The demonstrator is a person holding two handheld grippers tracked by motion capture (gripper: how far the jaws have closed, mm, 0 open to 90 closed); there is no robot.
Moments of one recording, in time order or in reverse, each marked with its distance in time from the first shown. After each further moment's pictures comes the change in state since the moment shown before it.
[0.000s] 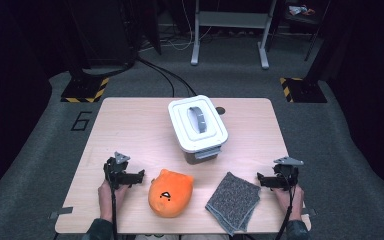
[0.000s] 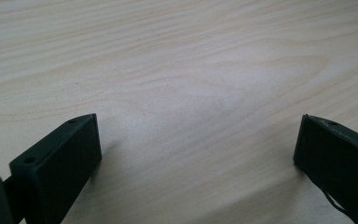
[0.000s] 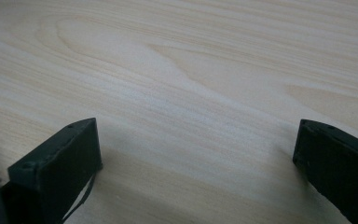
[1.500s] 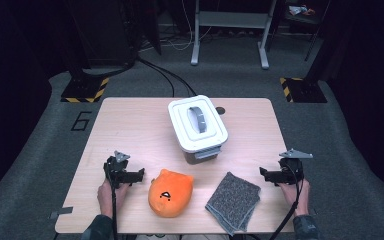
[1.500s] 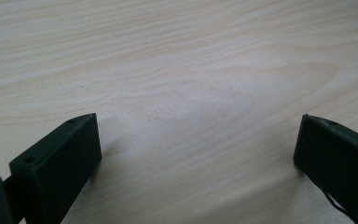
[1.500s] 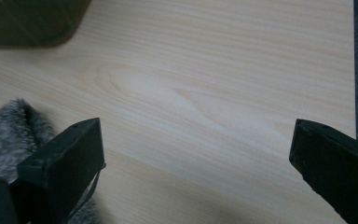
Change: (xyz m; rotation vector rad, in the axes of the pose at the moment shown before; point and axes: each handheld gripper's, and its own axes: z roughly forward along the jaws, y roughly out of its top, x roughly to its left) left arm 0.001 0.003 0.004 -0.001 0.020 -0.022; right arm 0.003 0.032 -0.041 -0.033 0.072 0.004
